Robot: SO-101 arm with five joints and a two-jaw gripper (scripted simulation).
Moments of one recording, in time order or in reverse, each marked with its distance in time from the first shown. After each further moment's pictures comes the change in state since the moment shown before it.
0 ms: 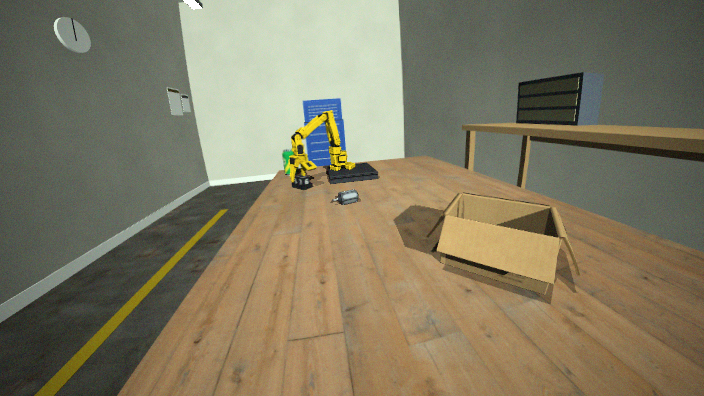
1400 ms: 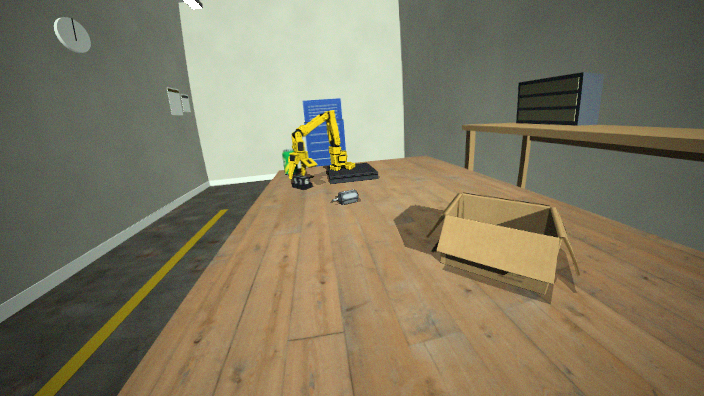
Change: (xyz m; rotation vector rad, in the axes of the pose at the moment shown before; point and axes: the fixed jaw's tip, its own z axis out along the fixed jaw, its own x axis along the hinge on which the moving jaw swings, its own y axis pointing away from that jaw) arm 0.000 0.001 -0.010 0.011 0.003 -0.008
